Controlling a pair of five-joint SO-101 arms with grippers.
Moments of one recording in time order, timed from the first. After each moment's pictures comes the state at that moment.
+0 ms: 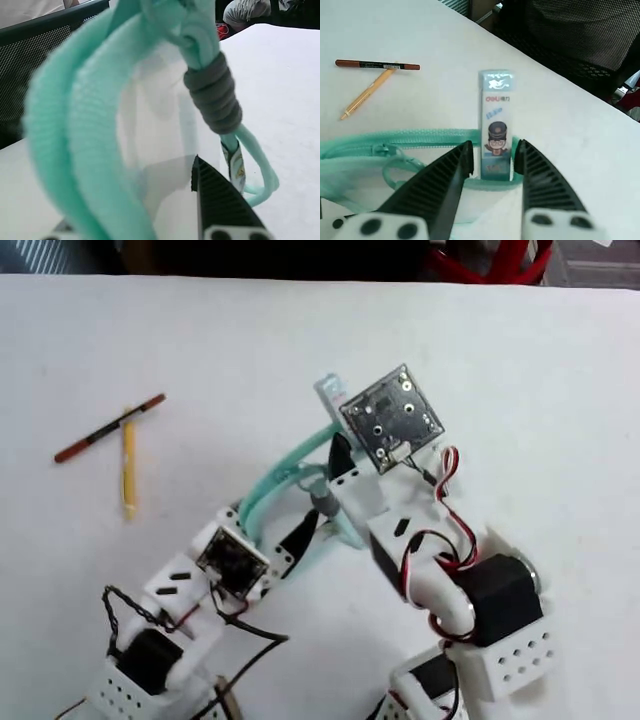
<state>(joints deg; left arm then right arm) 28.1 -103.8 90.9 36.5 -11.5 -31.3 -52.3 24.1 70.8 15.1</state>
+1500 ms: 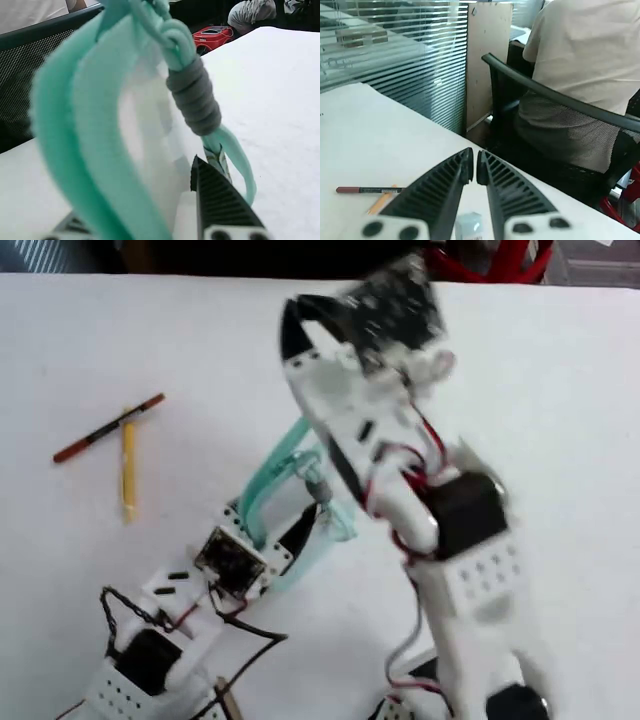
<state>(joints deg) 27.6 -103.8 90.9 36.0 -11.5 -31.7 -26.4 -7.6 53.0 10.9</state>
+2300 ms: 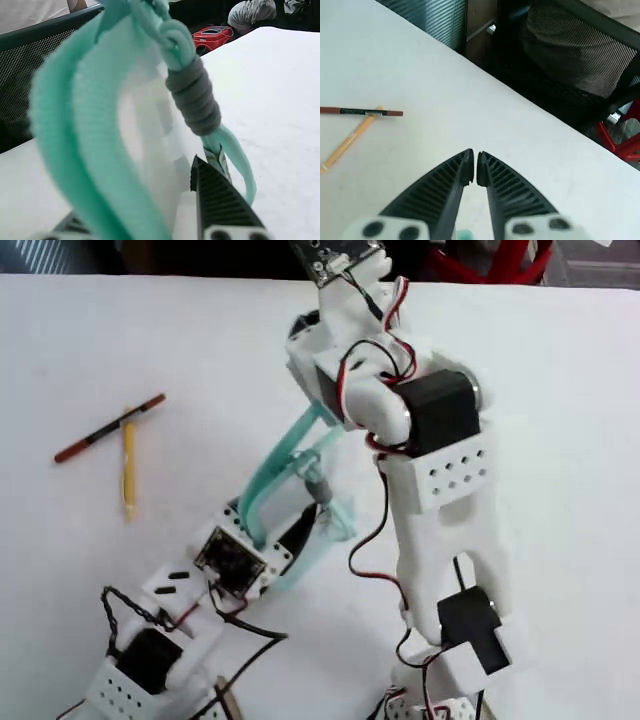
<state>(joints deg) 27.6 -103.8 90.9 36.0 -11.5 -27.1 1.4 -46.0 87.2 16.8</state>
